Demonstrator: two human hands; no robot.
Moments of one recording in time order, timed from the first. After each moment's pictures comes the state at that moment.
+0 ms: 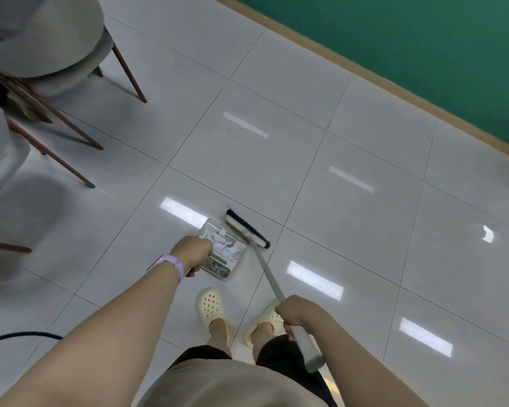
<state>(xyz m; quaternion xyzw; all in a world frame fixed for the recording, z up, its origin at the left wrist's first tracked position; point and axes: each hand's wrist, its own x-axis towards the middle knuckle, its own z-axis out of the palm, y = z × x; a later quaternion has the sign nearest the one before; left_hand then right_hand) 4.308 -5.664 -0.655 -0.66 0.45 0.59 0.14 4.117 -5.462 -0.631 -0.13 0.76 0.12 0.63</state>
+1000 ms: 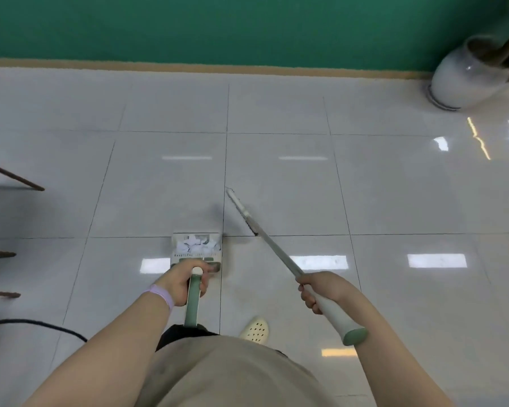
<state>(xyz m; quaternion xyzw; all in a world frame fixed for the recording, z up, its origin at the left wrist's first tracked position) 4.062 -5.487 -0.610 -0.55 0.26 0.78 0.16 3.880 -5.227 -0.545 0.16 0.69 -0.33 0.62</state>
